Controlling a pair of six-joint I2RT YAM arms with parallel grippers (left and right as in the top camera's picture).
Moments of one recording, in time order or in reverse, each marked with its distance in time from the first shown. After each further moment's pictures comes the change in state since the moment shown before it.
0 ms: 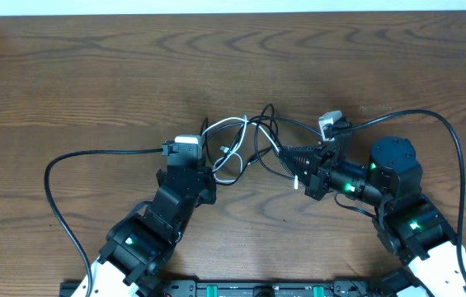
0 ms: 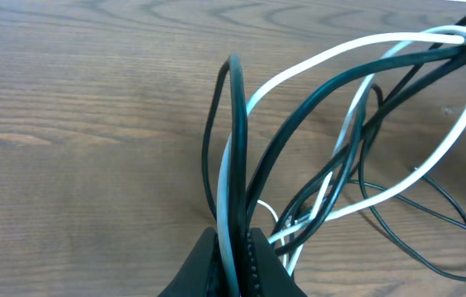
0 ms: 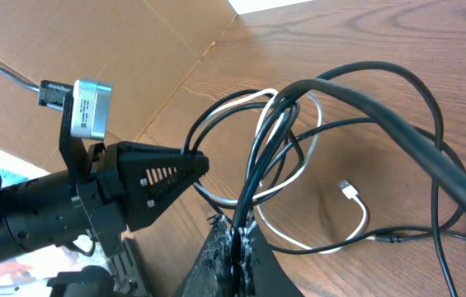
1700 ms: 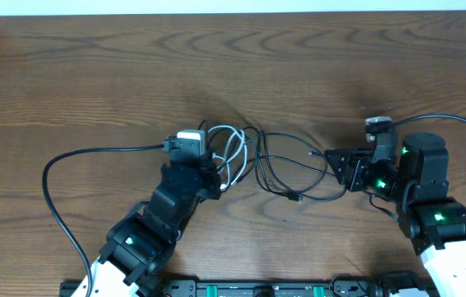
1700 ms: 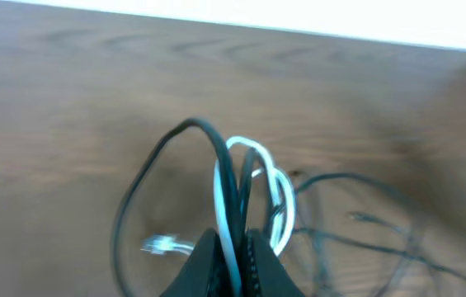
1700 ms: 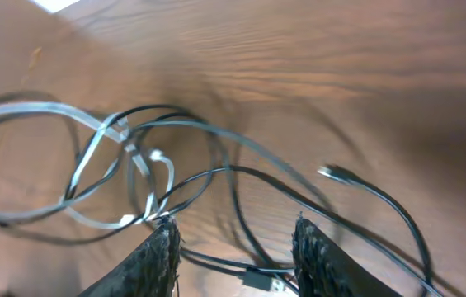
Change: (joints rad) left arm -0.003 0.000 0.000 0.124 0.061 0.007; right arm -0.314 -0.003 0.000 -0.358 0.114 -0.197
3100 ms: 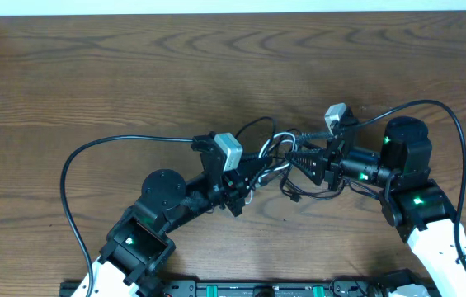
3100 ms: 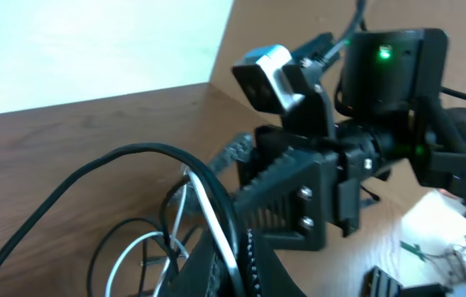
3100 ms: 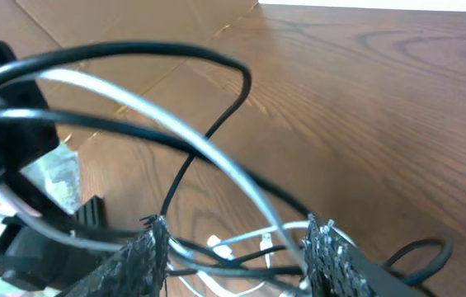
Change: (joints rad) left arm 0.000 0.000 0.000 0.400 0.664 0.094; right arm 0.116 0.126 0.000 0.380 -0.385 -0.149
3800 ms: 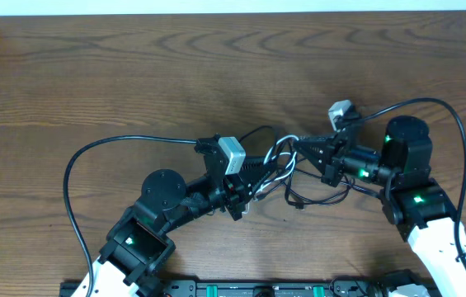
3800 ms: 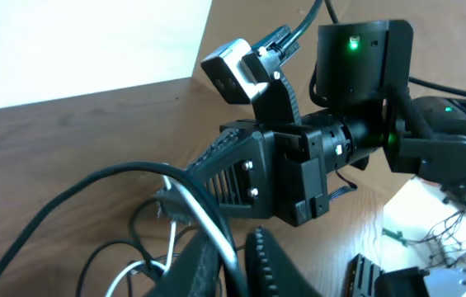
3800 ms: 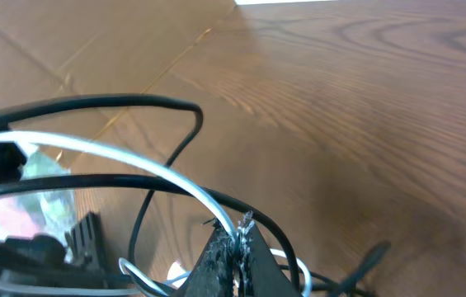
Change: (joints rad) left arm 0.000 0.000 0.000 0.000 0.056 0.003; right arm -0.025 0.008 0.000 -0.006 0.042 0.084
